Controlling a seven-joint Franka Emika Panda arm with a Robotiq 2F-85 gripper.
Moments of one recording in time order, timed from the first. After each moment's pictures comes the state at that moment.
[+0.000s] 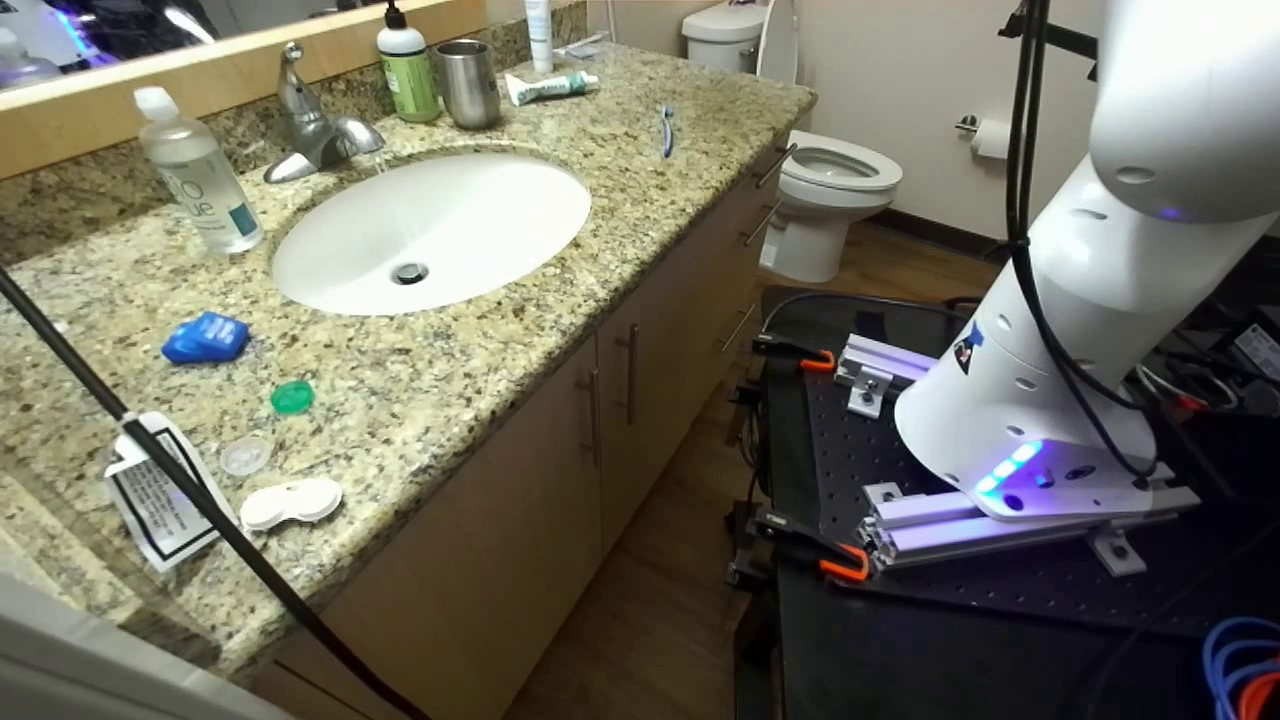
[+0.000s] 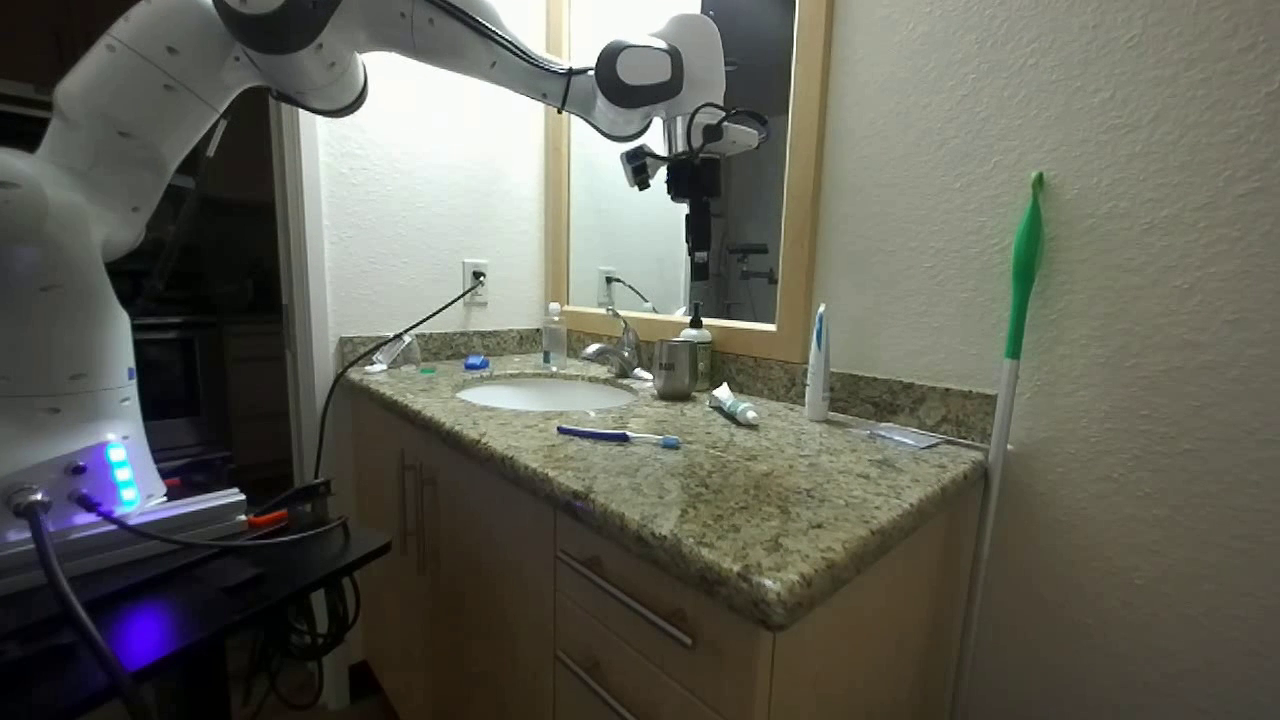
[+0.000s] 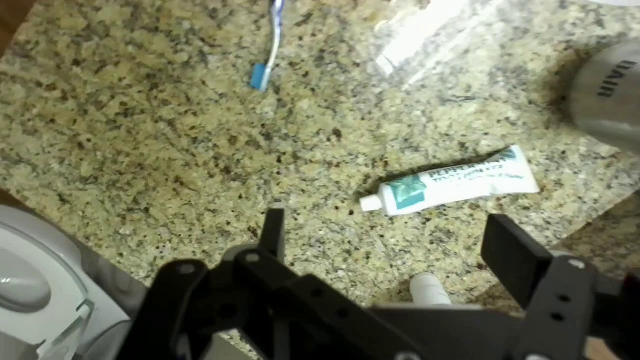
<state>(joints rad) -0.72 0.61 -0.29 -1.20 0.14 1.88 0.18</state>
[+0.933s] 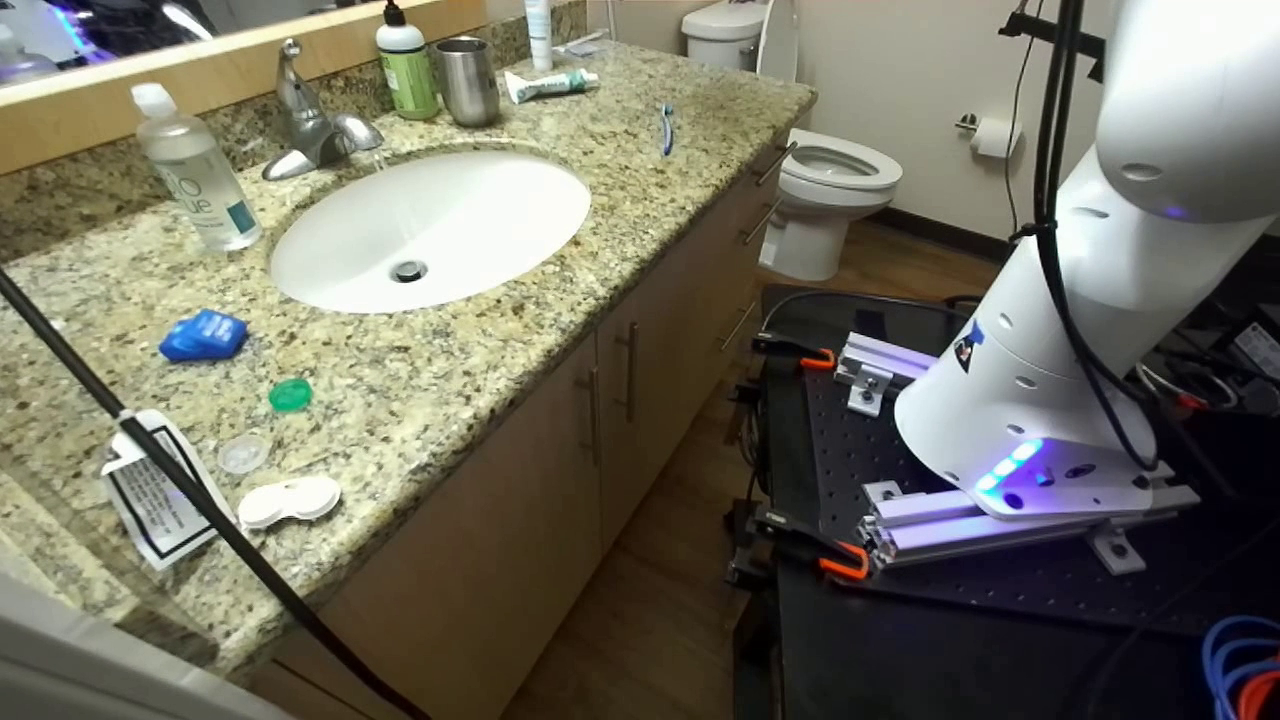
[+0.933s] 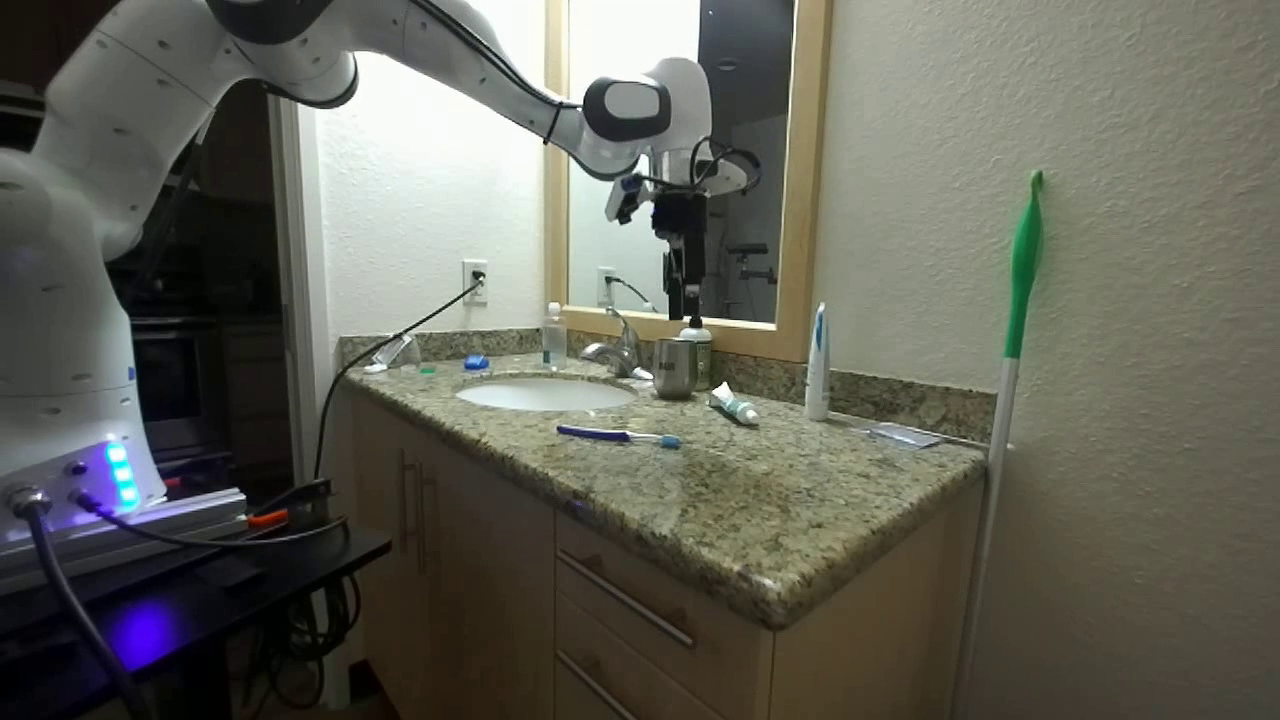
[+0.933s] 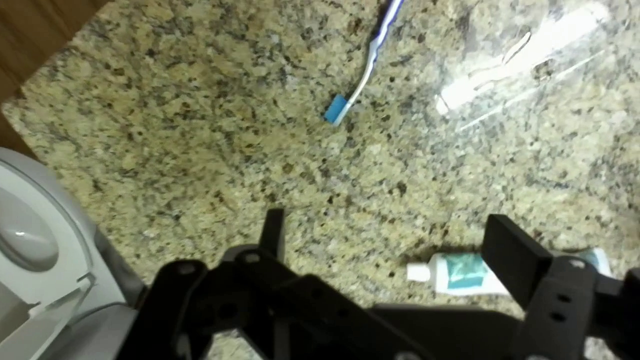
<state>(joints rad) -0.70 0.57 -0.29 -1.39 0.00 1.98 0.02</state>
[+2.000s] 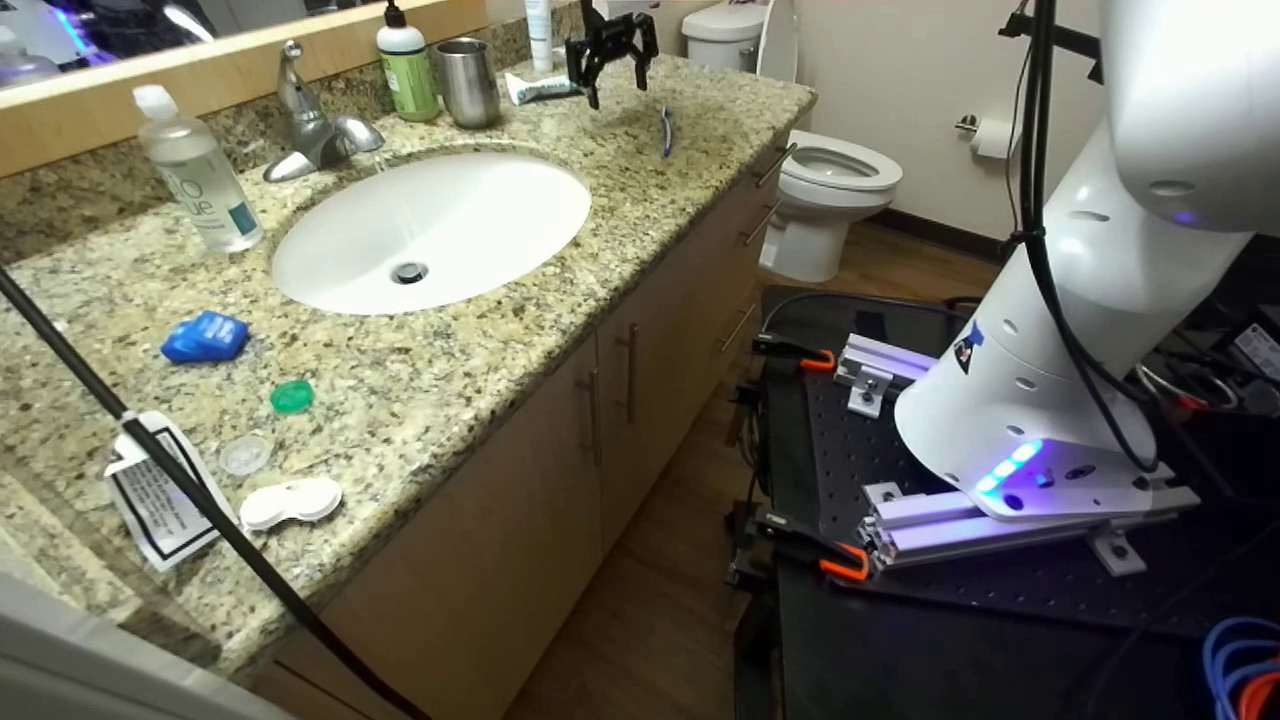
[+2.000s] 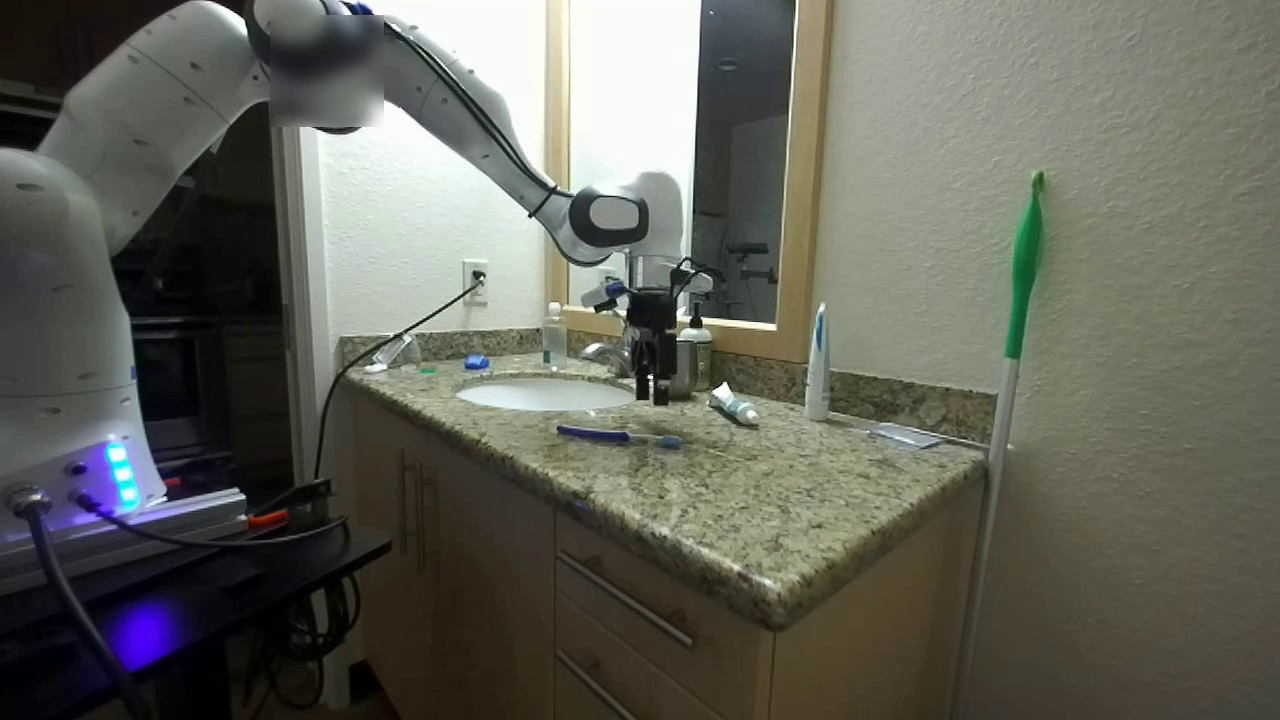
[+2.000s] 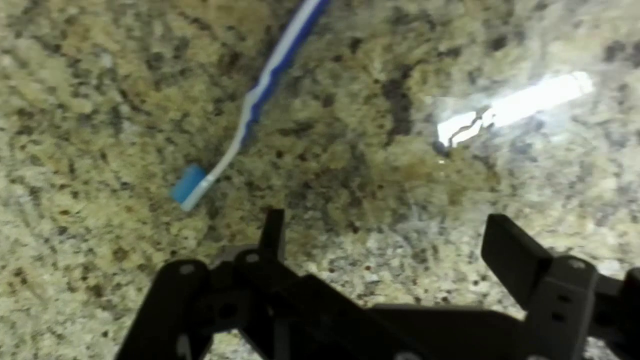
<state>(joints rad) -0.61 0.67 -0.28 -1.58 0.03 2.21 -0.02</state>
